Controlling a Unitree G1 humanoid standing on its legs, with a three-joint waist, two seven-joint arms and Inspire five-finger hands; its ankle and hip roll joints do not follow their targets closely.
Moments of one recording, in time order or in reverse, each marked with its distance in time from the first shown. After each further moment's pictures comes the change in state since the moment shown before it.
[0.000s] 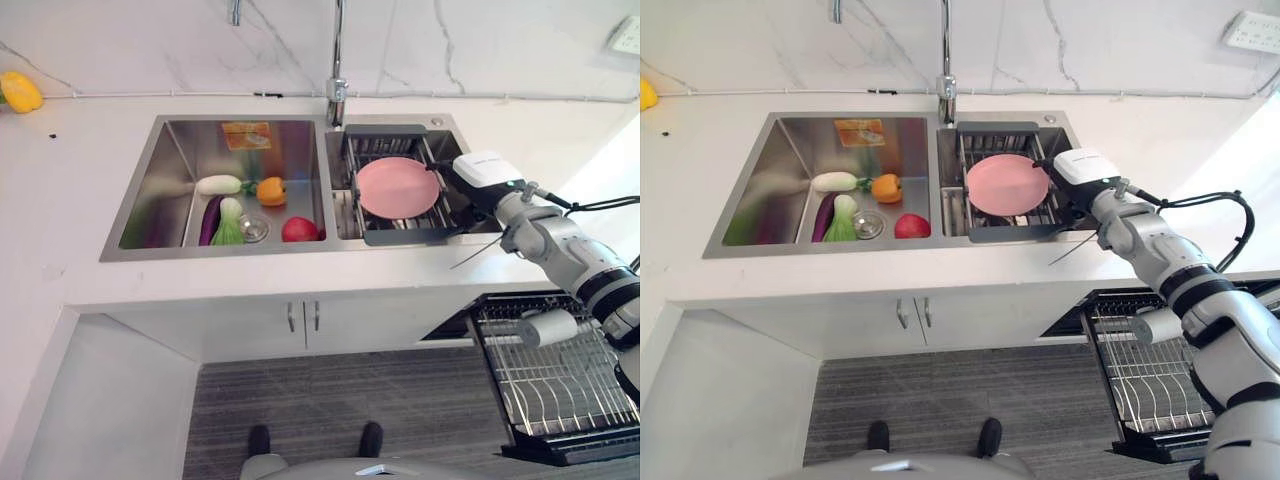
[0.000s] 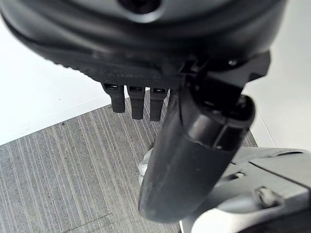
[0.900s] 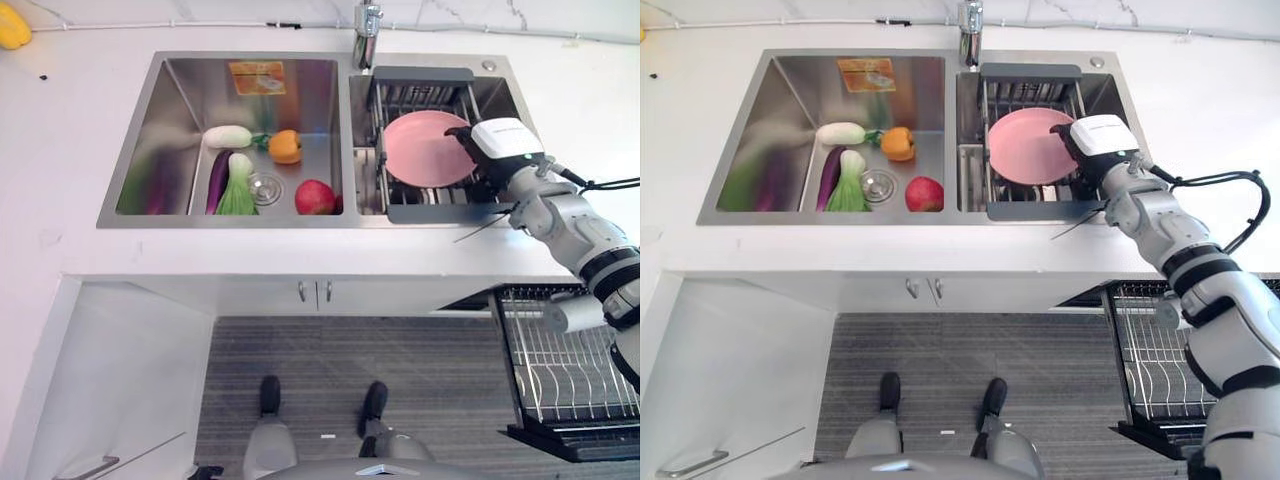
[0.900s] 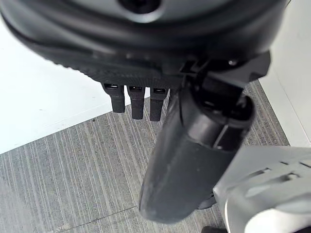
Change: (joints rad) left arm -0.012 0.017 -0.024 -0.038 -0.006 -0.025 0.009; right arm -0.108 0.013 0.000 0.088 -0.004 0.030 -0.040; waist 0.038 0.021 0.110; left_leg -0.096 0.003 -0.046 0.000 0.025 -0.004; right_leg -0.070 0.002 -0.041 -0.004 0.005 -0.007
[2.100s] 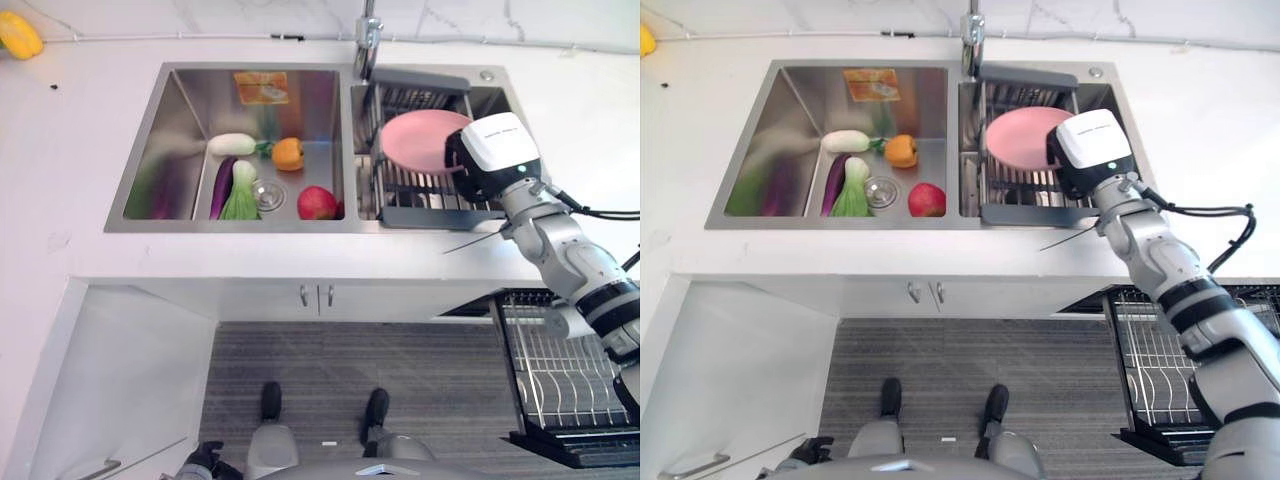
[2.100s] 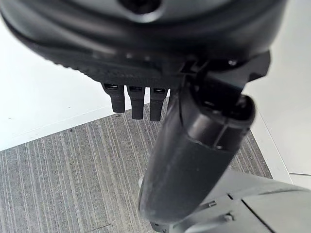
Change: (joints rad) left arm -0.066 -0.008 0.047 -0.017 0.015 0.037 0.032; right arm 0.279 0.008 -0.269 -0.402 -0.230 0.068 -0.164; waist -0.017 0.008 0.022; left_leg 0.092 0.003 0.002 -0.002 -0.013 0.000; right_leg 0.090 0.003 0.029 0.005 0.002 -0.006
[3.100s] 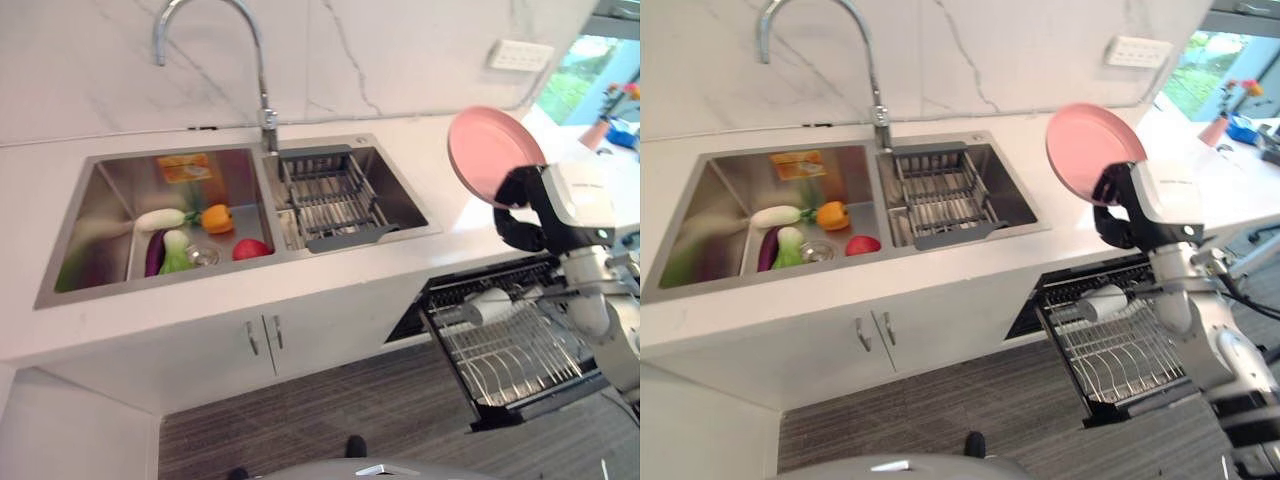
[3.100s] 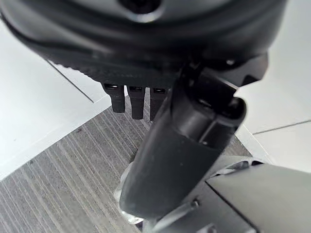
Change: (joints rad) left arm 0.108 0.003 0.041 0.027 0.110 0.030 -0.049; right arm 0.699 -0.038 -0.538 -0.291 0.112 -0.061 -0.039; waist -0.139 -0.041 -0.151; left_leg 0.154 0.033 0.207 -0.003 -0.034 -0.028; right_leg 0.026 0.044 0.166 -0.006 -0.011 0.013
